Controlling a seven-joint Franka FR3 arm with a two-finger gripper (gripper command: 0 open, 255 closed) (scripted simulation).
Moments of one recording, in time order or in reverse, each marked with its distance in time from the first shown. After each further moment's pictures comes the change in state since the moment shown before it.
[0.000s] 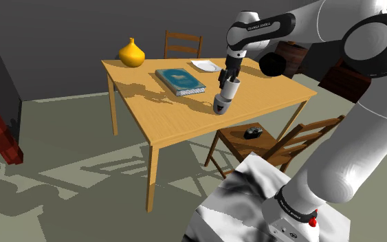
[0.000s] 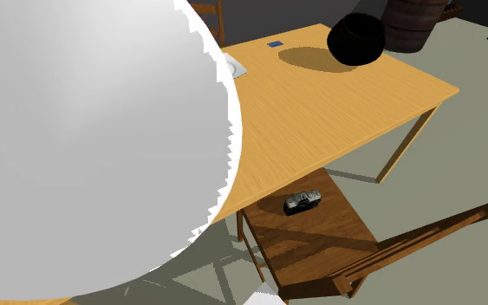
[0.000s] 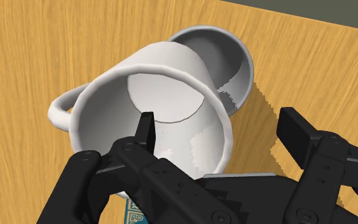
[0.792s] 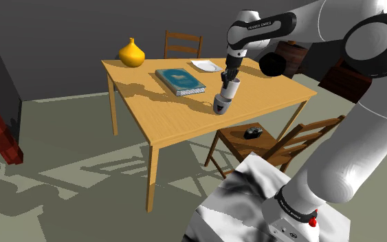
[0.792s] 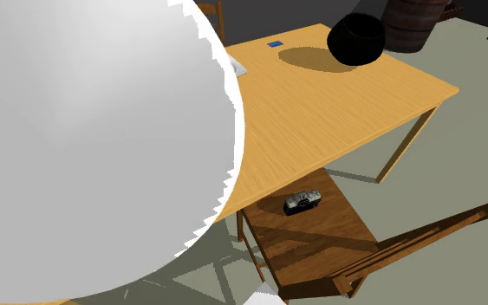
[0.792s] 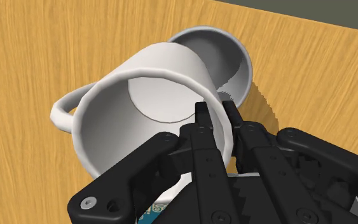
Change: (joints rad) arm 0.001 -0.005 0.000 0.003 -0.002 -0.009 0.001
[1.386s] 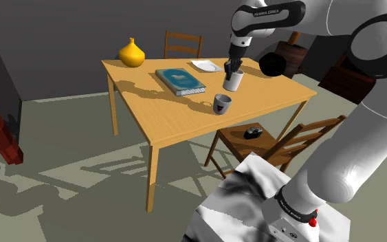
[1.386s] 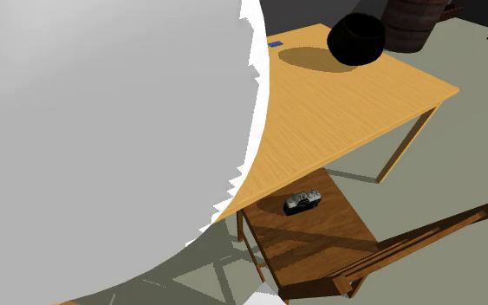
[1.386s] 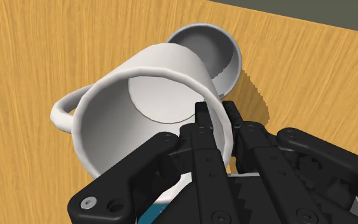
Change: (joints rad) arm 0.002 -0.027 0.001 0.092 -0.008 -0.118 0.002
